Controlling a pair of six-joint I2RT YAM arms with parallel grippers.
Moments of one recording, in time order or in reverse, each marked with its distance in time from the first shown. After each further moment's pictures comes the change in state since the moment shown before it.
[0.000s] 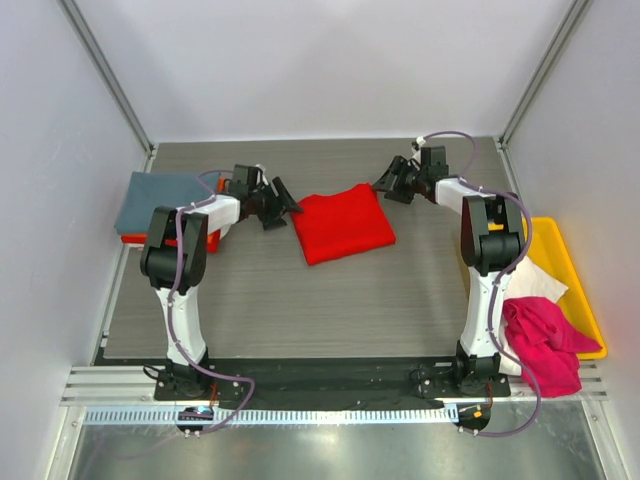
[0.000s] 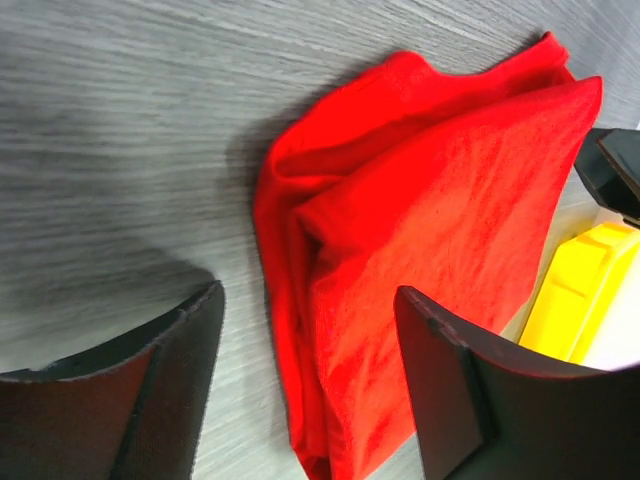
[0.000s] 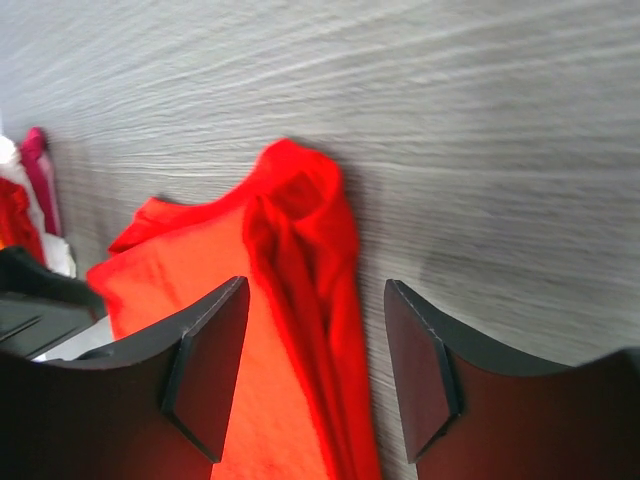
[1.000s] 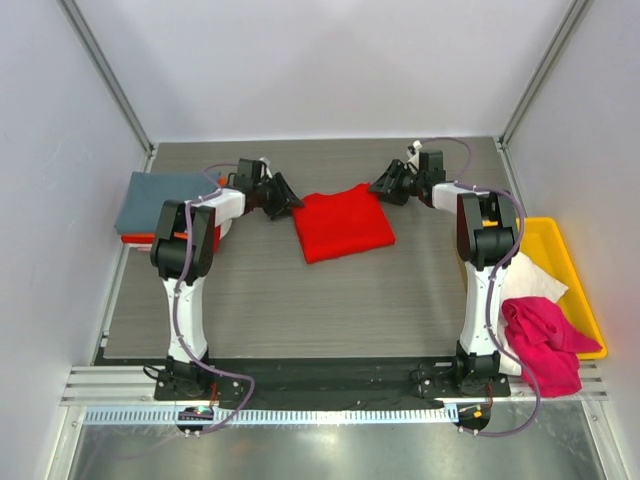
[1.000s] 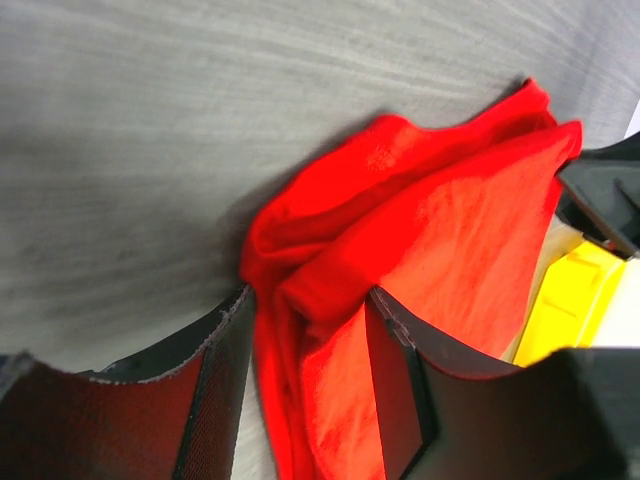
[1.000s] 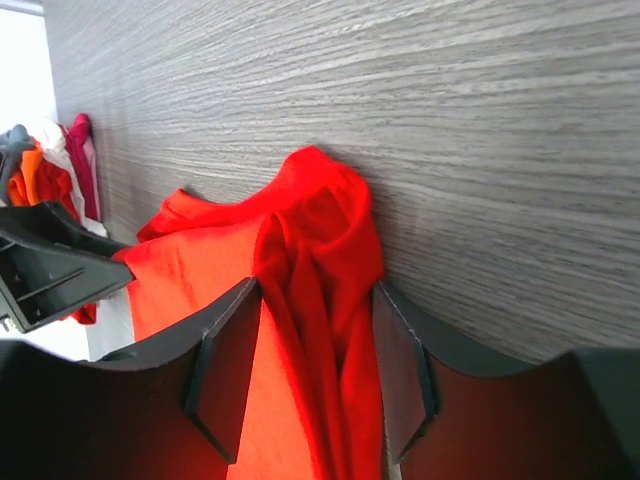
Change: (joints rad) left arm 0.000 0.108 0.106 0.037 0.016 -0.003; right arm 0.000 0.079 0.000 0.137 -0.123 0.061
